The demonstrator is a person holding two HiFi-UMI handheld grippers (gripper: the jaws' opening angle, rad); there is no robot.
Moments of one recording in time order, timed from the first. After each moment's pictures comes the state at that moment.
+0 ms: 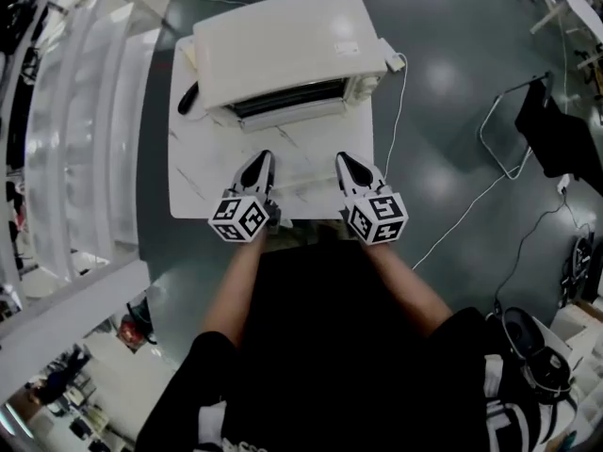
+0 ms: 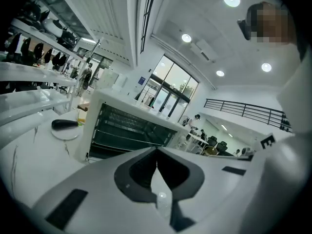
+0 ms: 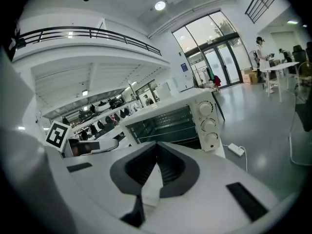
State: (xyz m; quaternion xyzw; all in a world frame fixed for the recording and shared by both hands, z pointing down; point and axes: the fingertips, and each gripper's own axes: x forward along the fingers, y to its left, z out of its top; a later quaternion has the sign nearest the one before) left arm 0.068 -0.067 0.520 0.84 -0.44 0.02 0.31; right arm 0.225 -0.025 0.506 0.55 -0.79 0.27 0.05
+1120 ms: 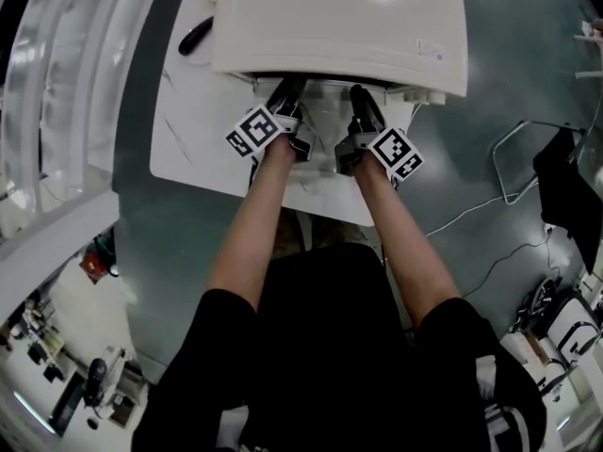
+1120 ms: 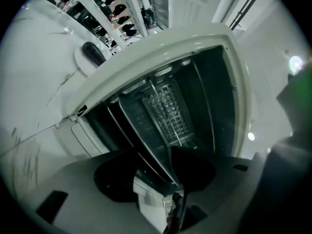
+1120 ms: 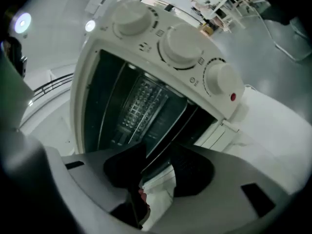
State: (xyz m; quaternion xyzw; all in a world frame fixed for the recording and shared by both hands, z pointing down) left arm 0.064 -0.217 0.667 0.67 -0.47 -0.19 0.54; right arm 0.220 -0.194 0.656 0.52 -0.67 0.51 -0.16
